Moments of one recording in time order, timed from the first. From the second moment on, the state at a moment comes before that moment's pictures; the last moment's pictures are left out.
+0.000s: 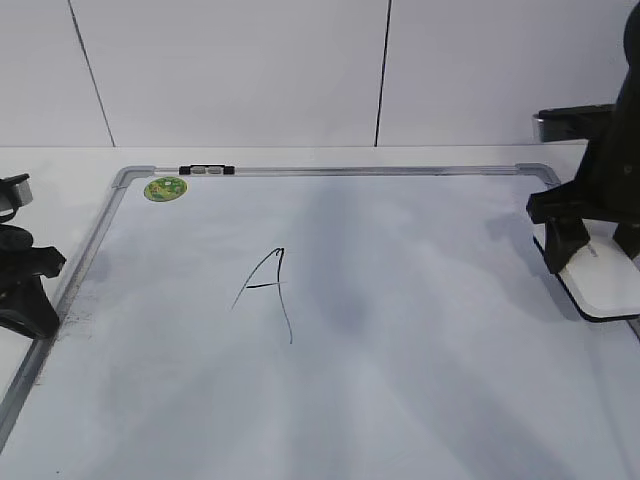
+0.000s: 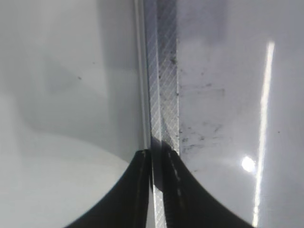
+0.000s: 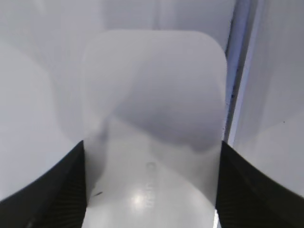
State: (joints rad) left arm 0.02 1.84 -1.02 -0.45 0.84 0.34; right arm 0.11 1.84 -1.37 -0.09 1.09 0.05
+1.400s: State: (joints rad) left arm 0.02 1.84 -1.02 -0.45 0.84 0.35; right arm 0.01 1.89 -1.33 -0.06 0.96 0.03
